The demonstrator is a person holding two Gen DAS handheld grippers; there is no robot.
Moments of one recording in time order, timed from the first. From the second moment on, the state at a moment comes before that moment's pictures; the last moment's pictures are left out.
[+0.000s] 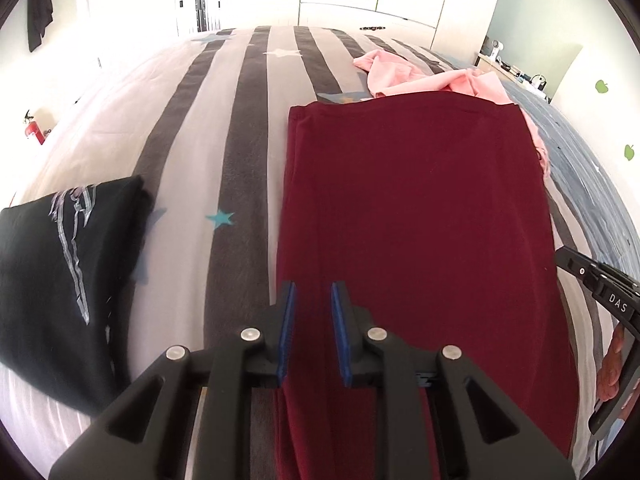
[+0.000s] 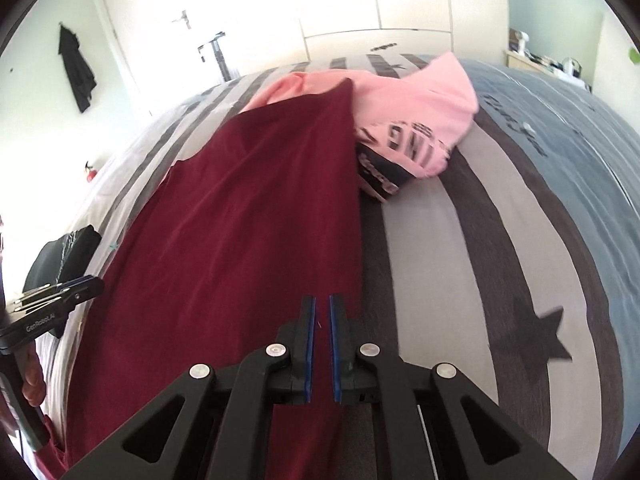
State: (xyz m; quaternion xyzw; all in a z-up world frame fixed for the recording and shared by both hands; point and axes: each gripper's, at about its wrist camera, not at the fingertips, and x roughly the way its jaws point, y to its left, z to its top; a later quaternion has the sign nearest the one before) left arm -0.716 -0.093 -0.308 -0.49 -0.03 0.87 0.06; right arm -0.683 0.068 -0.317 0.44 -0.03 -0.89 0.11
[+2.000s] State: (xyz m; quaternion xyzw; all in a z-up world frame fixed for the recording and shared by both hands) left arm -0.257 -0.153 -0.268 -0.54 -0.03 0.84 -0.03; right arm -0.259 0.114 -0.306 0.53 -0.03 -0.83 0.19
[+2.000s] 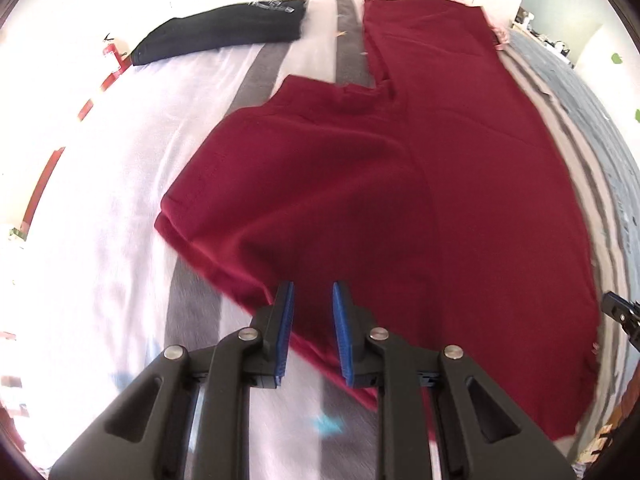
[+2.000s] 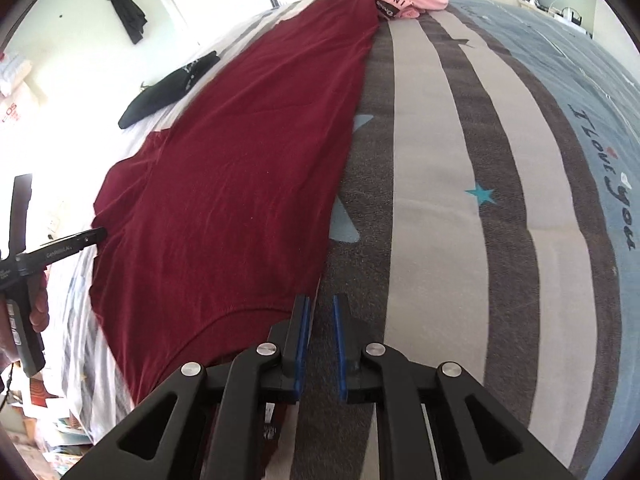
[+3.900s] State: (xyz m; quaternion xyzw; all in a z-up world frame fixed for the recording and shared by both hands) left arm -0.254 -0.323 -0.302 -0.53 -0.15 0.83 -0.11; right arm -0.349 0.033 -0.292 0.49 -0.05 -0.86 0.16
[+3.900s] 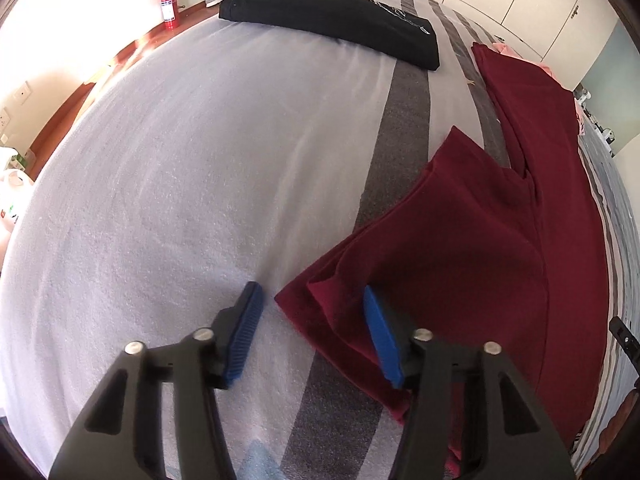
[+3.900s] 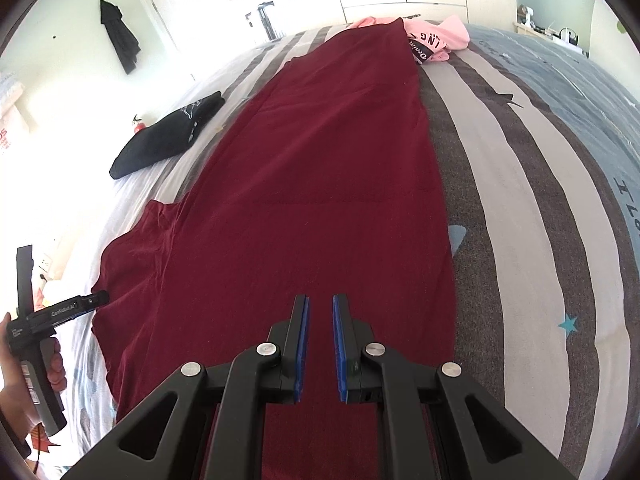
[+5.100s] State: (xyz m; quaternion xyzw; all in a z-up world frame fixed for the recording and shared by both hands) left arm -0.274 -0.021 -0.200 -0.51 -0.09 0.86 0.05; right arm -0.344 0.162 -0.246 0.48 -0.06 -0.86 0.14
